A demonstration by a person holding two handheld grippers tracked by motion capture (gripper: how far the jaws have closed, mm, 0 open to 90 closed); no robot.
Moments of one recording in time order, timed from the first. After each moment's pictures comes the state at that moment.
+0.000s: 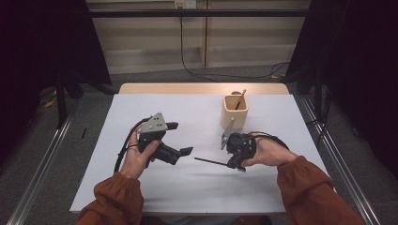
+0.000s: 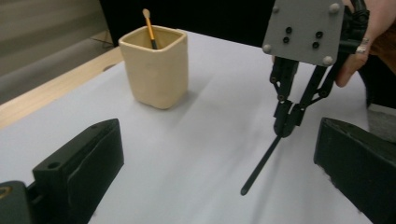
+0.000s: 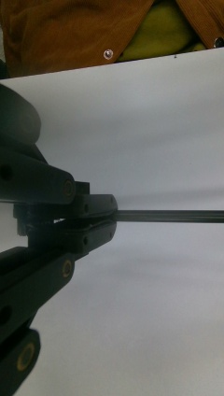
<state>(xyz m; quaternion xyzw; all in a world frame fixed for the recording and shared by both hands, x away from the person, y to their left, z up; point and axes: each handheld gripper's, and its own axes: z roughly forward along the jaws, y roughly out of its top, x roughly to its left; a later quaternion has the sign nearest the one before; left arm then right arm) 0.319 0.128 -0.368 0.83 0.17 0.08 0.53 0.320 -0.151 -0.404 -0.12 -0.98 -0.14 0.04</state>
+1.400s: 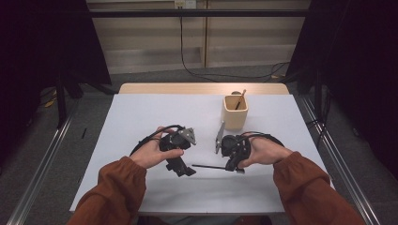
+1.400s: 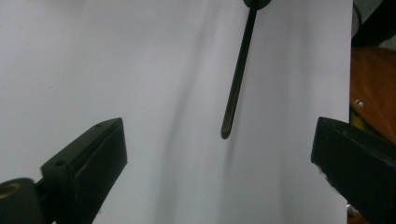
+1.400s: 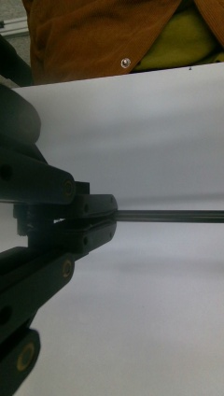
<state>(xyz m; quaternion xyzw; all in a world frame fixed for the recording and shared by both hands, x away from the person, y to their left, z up) 0.330 0.075 -0.396 0.96 0.06 -0.03 0.26 0.319 -0.133 -0.404 -0.08 -0.99 -0.10 0.06</state>
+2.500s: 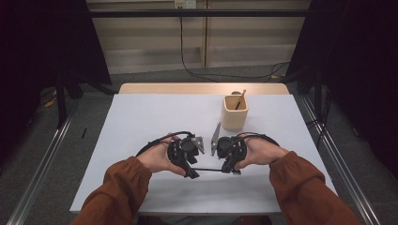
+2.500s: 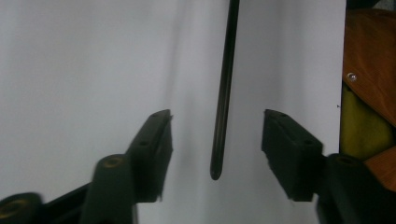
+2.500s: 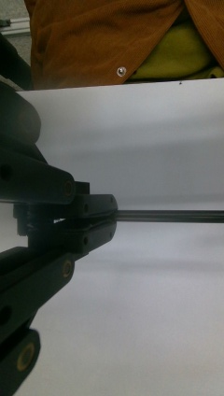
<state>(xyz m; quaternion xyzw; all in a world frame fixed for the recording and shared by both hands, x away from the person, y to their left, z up) 0.323 0.054 -0.408 0.98 0.04 -0.07 0.20 0.318 -0.122 -0.405 -0.06 -0.99 -0.11 0.07</state>
